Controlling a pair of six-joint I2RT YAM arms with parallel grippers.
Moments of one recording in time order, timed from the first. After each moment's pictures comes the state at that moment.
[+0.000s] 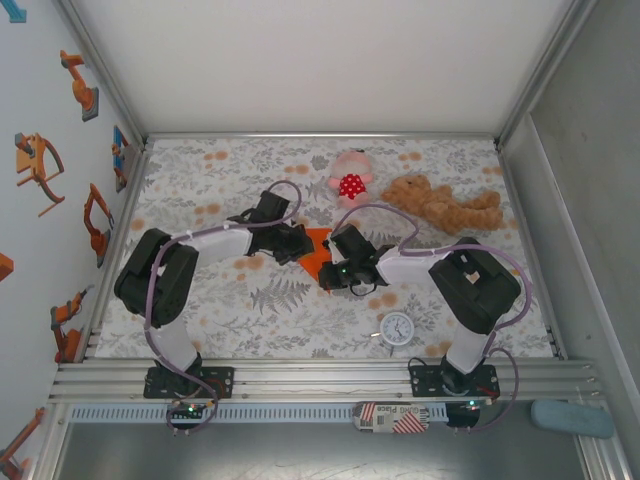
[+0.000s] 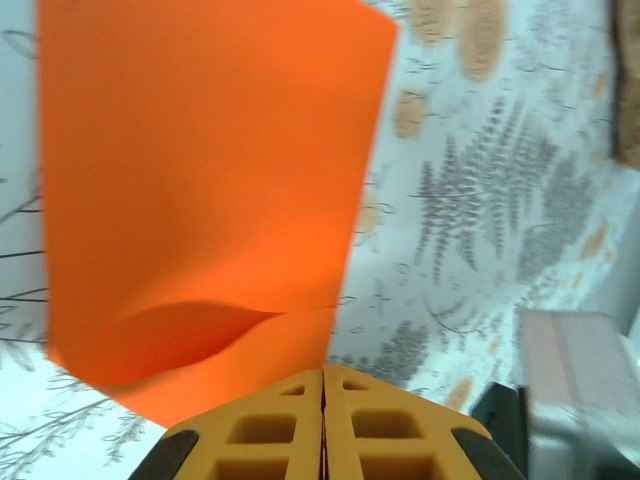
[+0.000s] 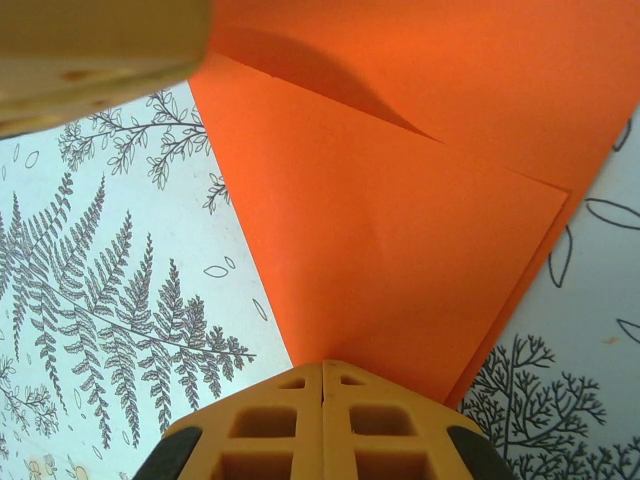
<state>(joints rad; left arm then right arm) -0.61 1.77 1.00 -0.21 0.48 -0.87 0.77 1.77 0.85 -0.08 -0.34 0.56</state>
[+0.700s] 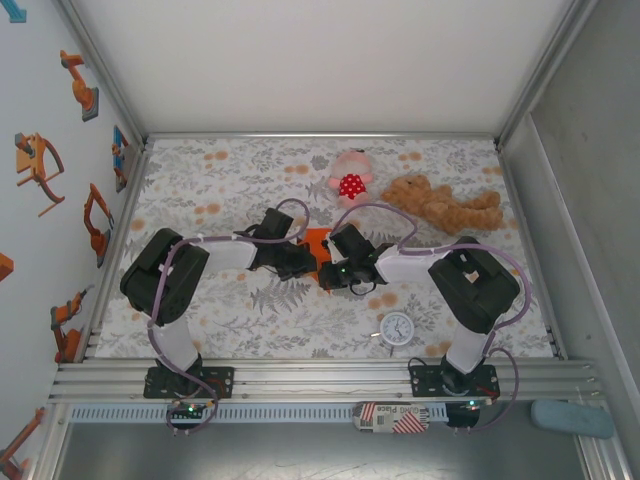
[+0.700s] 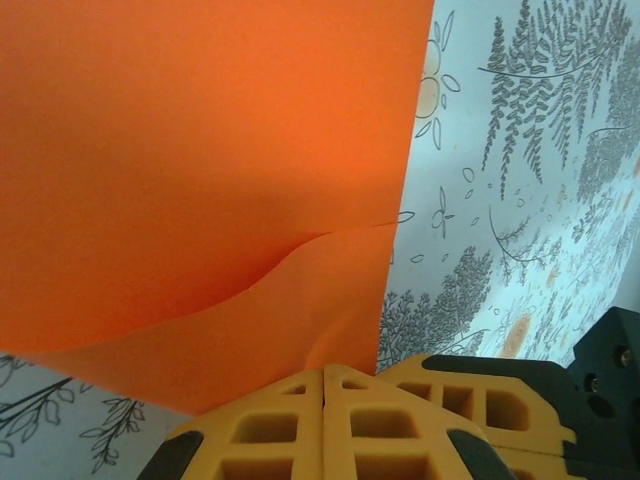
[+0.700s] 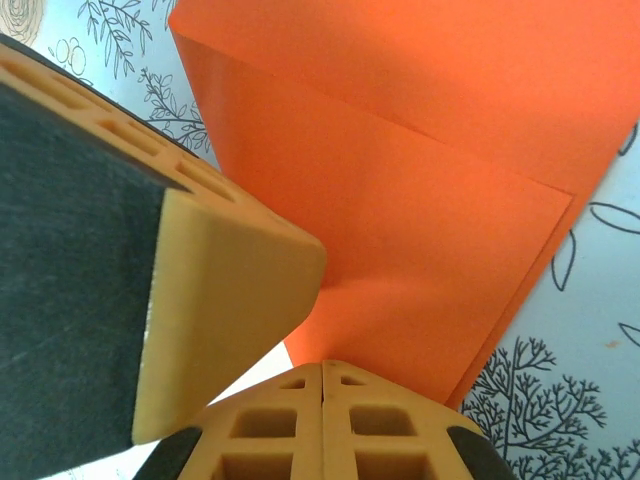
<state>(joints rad) -0.65 1.81 0.90 -0.12 0.54 -0.80 0.77 1.77 0.87 -0.11 -0.34 0.54</state>
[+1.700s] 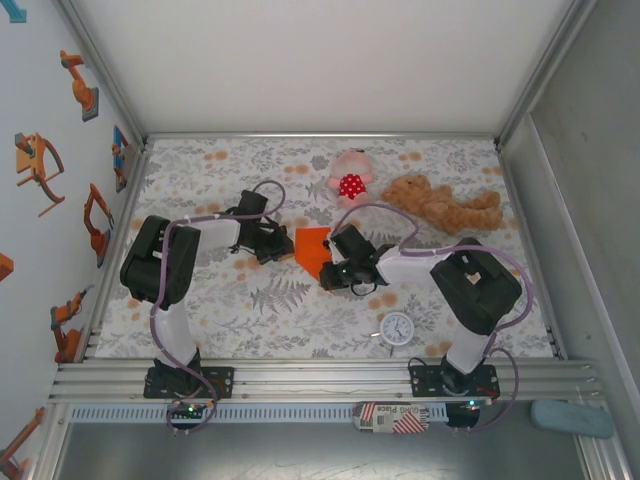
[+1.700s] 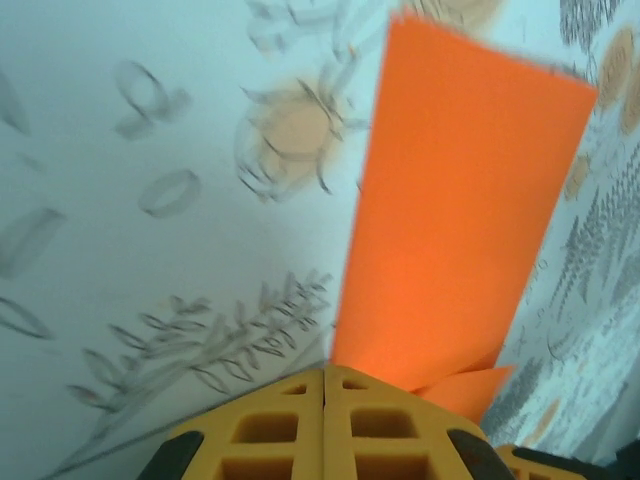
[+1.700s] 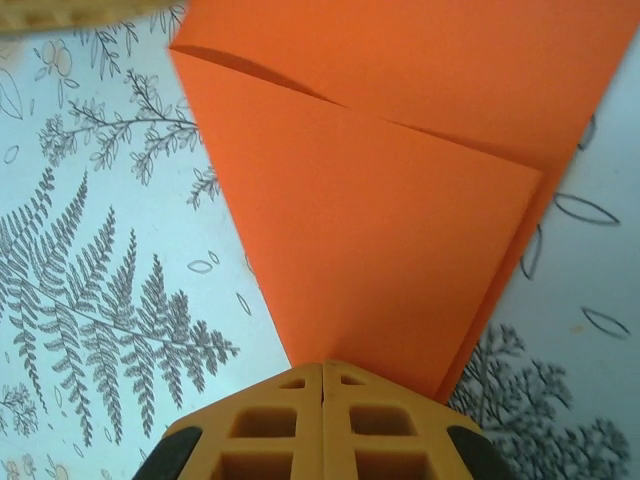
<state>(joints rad) -0.43 1.90 1.04 -0.30 0.52 -0.66 0.77 1.75 0.85 -0.12 -0.30 0.53</state>
